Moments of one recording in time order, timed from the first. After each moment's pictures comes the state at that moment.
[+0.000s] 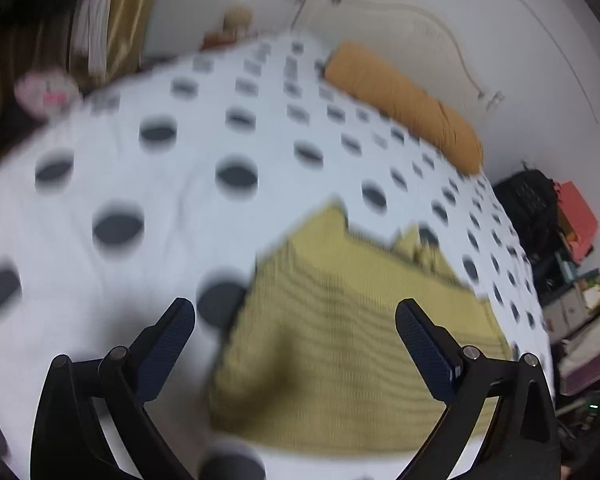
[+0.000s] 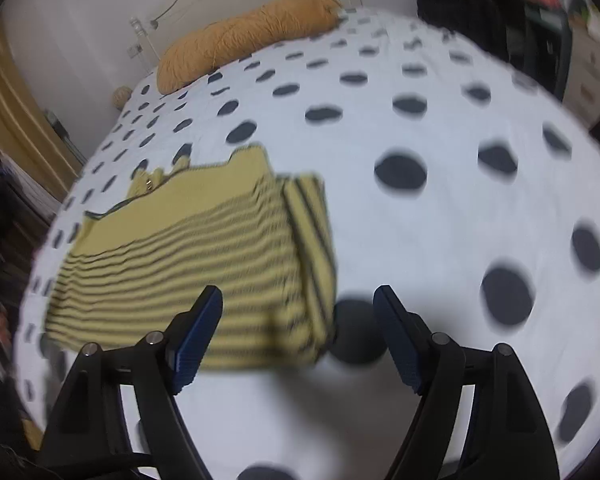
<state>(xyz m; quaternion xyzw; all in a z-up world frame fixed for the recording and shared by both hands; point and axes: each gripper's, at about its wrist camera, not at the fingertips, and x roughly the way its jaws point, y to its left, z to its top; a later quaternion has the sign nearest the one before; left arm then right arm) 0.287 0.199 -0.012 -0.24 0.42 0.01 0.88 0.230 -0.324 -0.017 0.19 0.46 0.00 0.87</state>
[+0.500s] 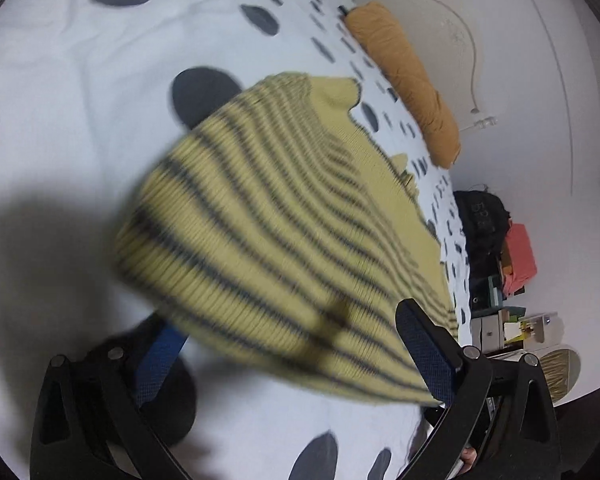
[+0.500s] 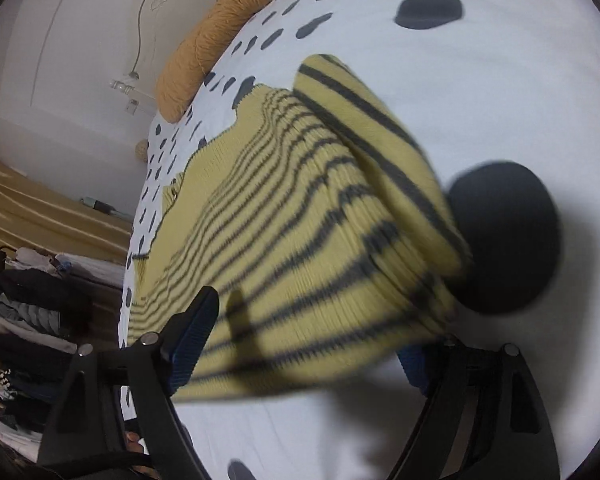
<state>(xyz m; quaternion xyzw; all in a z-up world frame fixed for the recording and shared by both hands) 0.268 0.172 -0.123 -0.41 0.44 -0.06 0.80 0.266 -0.292 -0.110 0.41 0.44 0.05 0.80</state>
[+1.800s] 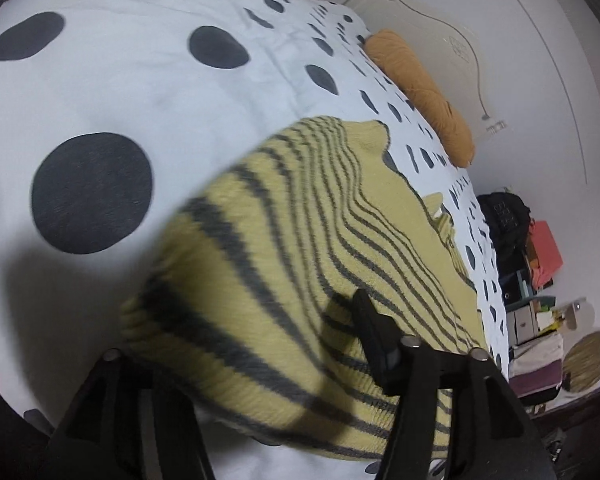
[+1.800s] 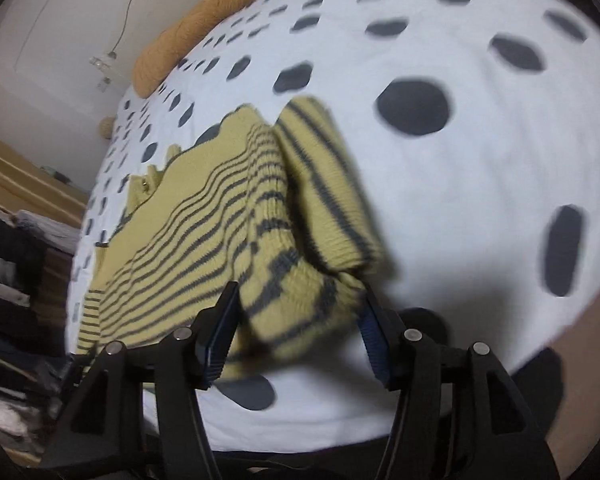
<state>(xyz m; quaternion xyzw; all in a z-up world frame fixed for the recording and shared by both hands) 0.054 0.182 -0.132 -0.37 0.41 0.00 0.83 -0.017 -0.315 -0.054 0.29 0.47 -0.06 0.83</state>
